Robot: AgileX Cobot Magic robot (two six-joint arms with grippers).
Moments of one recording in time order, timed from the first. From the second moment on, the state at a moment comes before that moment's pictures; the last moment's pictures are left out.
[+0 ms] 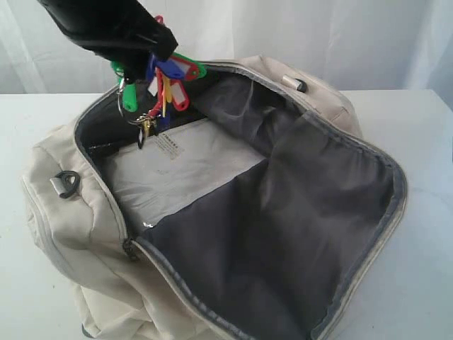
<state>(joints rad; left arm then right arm) -0.65 1.55 -1.73 0.05 1.22 0.05 0.09 0.78 -0.73 0.47 0.68 -0.44</state>
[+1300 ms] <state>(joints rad) -0.65 1.00 -1.28 0.16 1.32 -0.11 0.09 0.78 -0.69 0.49 0.64 -0.44</state>
